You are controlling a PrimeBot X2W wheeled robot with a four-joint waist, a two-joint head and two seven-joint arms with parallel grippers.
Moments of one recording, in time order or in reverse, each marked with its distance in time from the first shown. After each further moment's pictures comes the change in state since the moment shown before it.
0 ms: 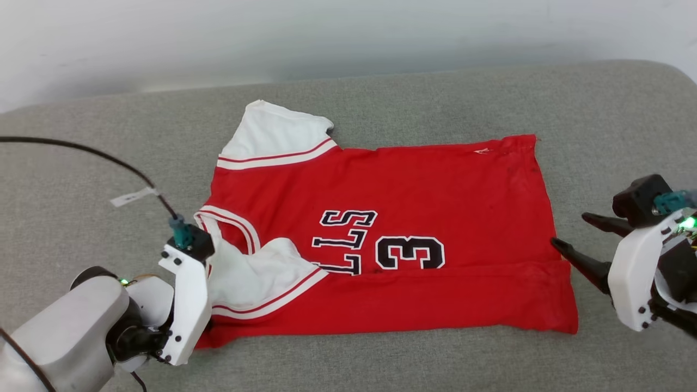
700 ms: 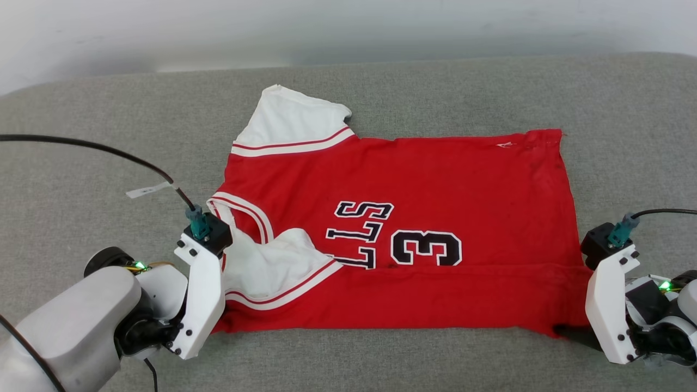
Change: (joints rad) left arm -0.072 0.017 -0.072 -0.079 0.009 -0.011 -0.053; right arm -0.045 0.051 0.182 0.185 0.253 0.000 0.437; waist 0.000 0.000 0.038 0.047
